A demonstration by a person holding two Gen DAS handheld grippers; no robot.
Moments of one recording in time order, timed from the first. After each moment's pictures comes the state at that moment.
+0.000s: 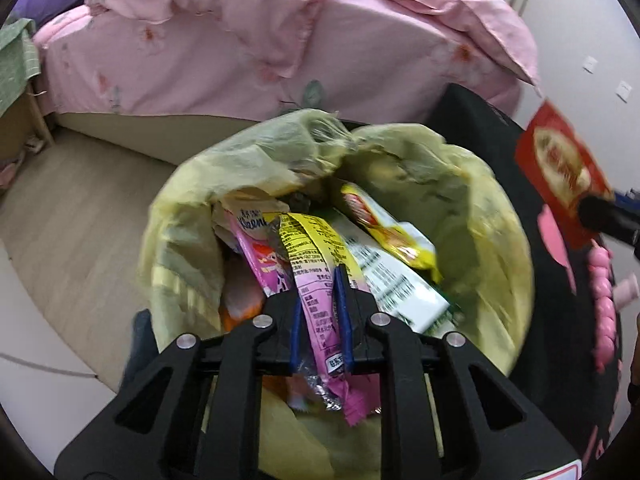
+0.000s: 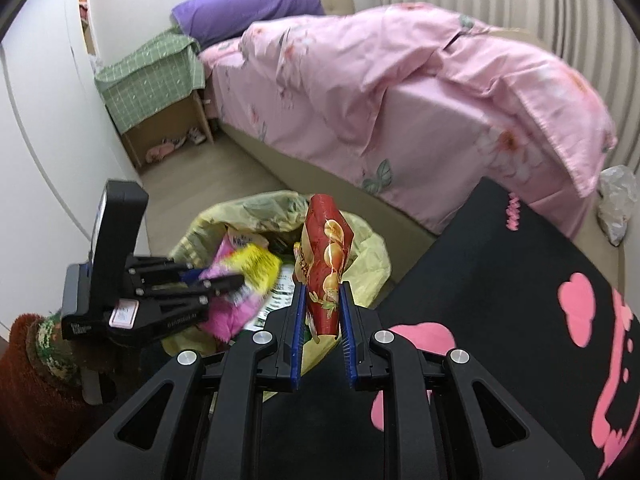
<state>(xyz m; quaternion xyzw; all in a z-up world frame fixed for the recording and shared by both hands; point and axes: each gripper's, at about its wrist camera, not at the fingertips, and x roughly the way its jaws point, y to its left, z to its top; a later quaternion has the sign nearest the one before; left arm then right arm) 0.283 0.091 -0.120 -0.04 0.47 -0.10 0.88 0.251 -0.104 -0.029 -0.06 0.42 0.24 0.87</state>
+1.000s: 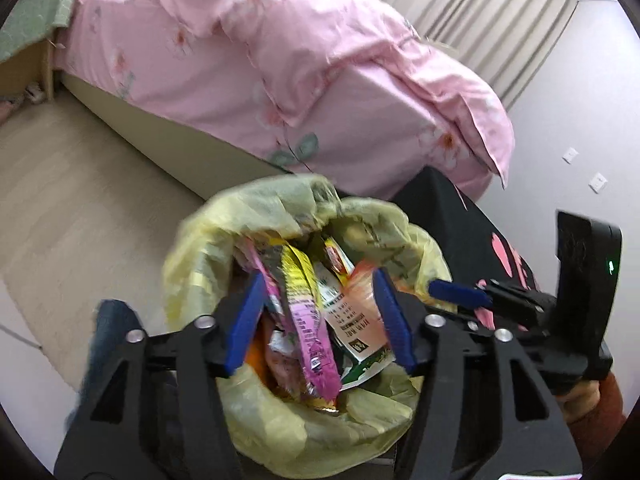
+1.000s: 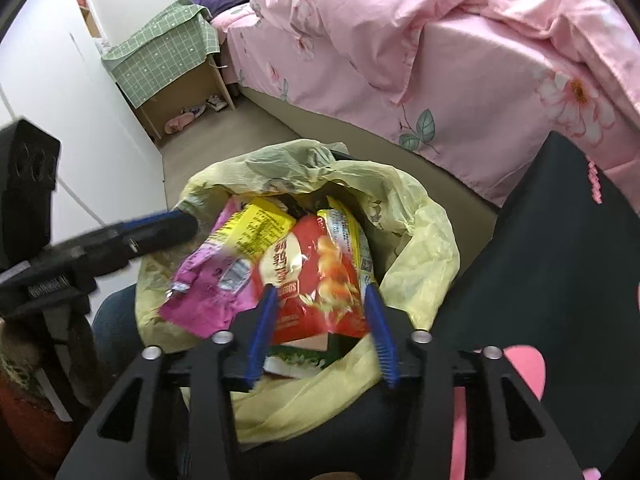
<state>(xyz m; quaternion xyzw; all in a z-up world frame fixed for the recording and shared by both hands) 0.256 0.131 -0.073 -0.18 0.40 -0.11 0.89 0.283 -0.076 -0.081 -0.05 0.47 0.27 0.84</state>
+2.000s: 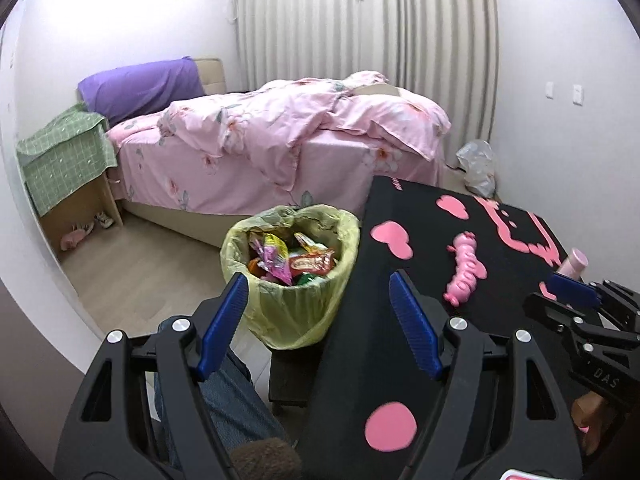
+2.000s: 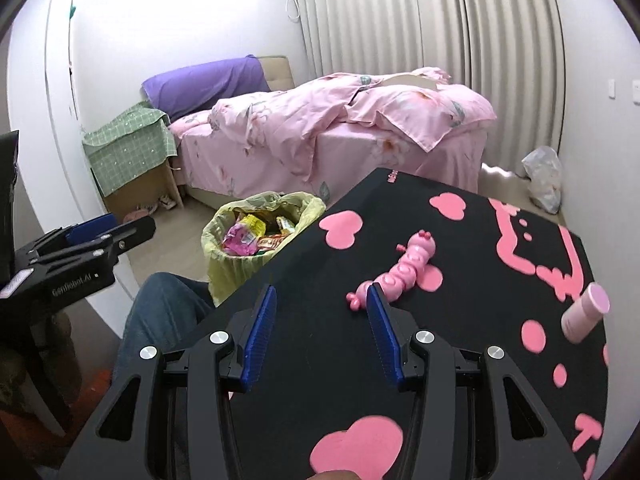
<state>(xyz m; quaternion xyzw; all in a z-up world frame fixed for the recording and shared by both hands) 0.003 -0.005 0.029 0.02 0.27 -0.03 0.96 -0.016 -0.213 0.011 0.02 0.30 0.13 0.94</state>
